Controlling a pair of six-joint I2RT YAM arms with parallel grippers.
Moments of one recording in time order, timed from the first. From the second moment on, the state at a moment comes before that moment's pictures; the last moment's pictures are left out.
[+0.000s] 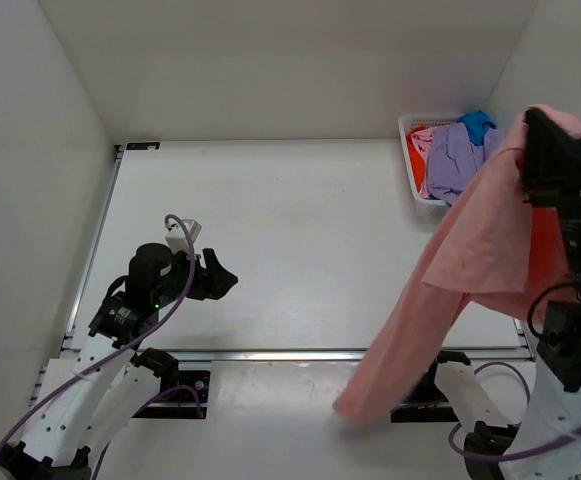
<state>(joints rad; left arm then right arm) -0.41 0.62 0.69 -0.58 0.23 -0.42 -0.10 0.83 1.79 -0.25 -0.27 0.19</state>
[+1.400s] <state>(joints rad) -0.54 1.58 0.98 -0.39 -0.08 -0.42 0.22 1.44 1.10 -0.63 -0.08 0.20</state>
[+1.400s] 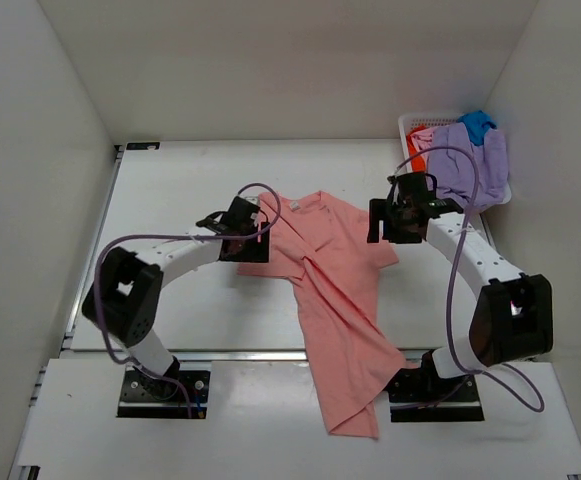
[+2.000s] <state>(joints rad) -0.52 1.80 1.08 -0.39 -0.22 -0.45 0.13 1.76 1.14 -0.58 0.01 0.21</state>
